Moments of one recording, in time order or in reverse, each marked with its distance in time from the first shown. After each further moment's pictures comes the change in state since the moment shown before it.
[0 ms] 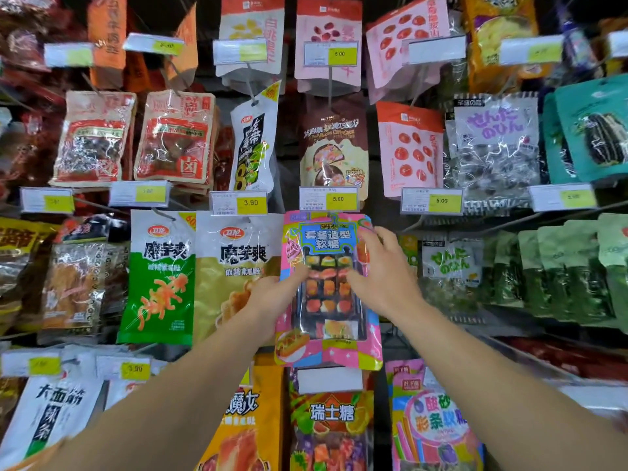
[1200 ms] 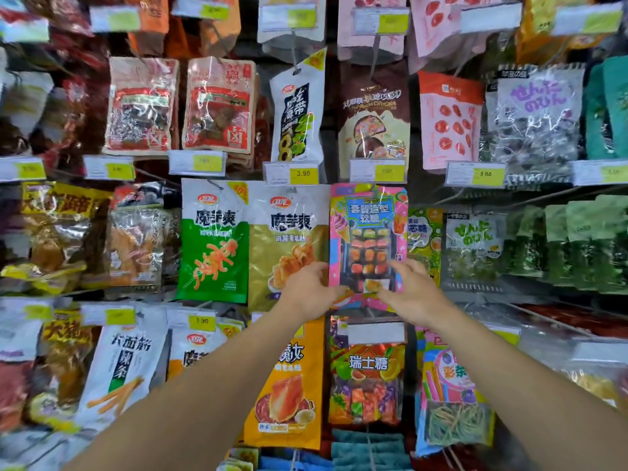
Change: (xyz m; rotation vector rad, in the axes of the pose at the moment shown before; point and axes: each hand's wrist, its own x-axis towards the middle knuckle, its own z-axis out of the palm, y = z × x) left_hand -0.055 -0.015 -0.052 0.716 -0.140 0.271; right_hand -0.061 -0.020 0.028 0.044 -0.406 0.307
